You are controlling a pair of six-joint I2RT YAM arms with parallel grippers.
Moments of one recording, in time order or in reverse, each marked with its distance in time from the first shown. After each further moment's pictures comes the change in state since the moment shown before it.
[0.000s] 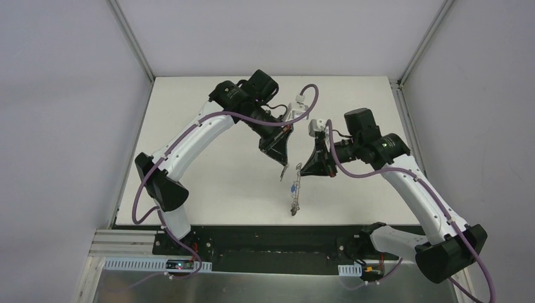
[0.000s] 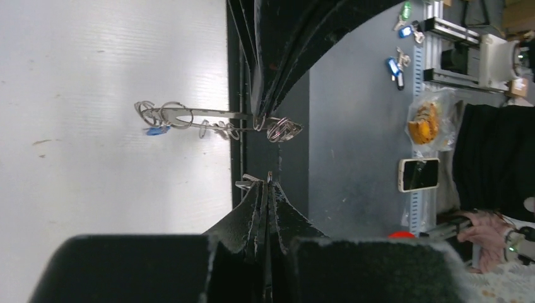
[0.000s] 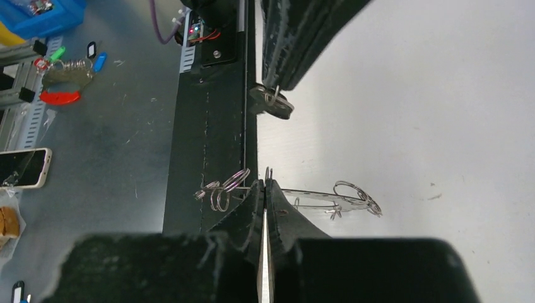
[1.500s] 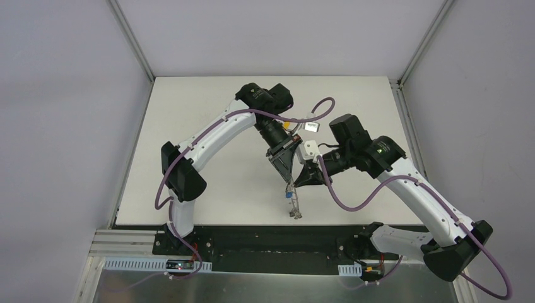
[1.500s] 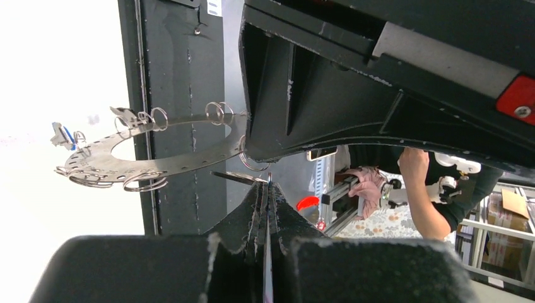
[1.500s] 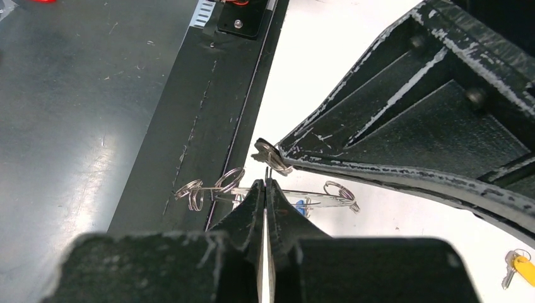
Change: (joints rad) left arm -0.048 0.187 0.086 -0.262 0.184 0.001; right arm 0.225 -0.006 0.067 -0.113 0.089 -0.328
